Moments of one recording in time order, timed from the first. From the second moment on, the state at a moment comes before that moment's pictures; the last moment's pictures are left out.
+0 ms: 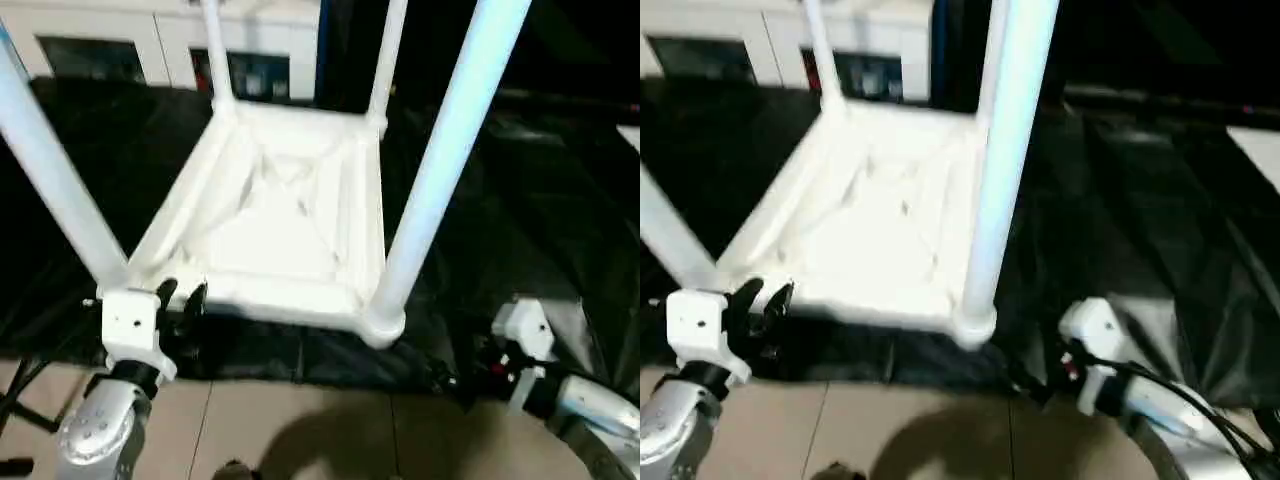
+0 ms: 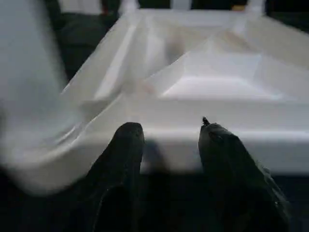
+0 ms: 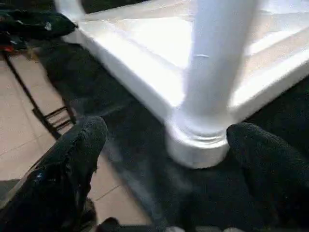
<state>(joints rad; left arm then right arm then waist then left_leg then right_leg) 0.24 0.12 0.18 -0.33 -0.06 0.24 -0.22 0.19 -0.48 0.01 -0.33 0.39 0.30 0.80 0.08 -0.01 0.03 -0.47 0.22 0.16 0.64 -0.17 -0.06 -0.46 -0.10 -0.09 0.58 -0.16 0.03</state>
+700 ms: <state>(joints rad) -0.06 0.22 0.24 -0.10 -0.03 0.21 -0.16 -0.05 -0.26 0.11 -0.11 0.29 0.24 0.61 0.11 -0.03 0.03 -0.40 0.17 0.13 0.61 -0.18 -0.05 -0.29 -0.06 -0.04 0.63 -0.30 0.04</state>
